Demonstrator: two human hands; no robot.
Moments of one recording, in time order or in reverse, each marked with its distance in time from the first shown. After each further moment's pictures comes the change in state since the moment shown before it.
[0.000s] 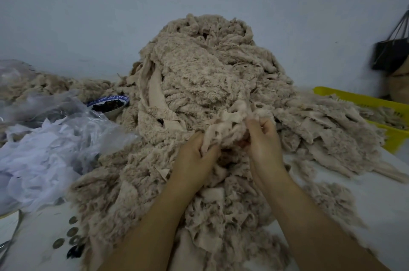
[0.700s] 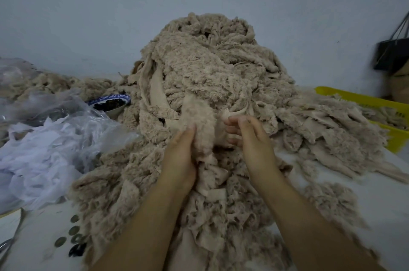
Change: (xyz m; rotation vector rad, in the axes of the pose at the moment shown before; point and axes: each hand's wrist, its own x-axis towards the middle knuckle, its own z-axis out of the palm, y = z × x) left_hand 0.013 0.002 -0.006 -0.946 0.146 -0.503; right_hand -0.006 0.004 0.009 -0.102 -0.219 -0.172
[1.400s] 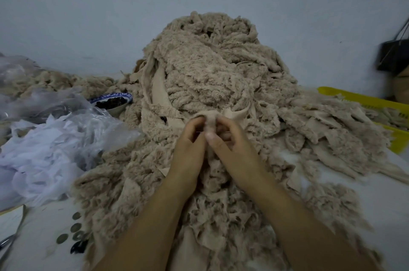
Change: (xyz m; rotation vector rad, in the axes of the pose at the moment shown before) left_hand -0.004 0.000 -0.002 0.289 -0.176 0.258; right_hand -0.015 -0.004 0.010 -0.309 -0.295 -0.044
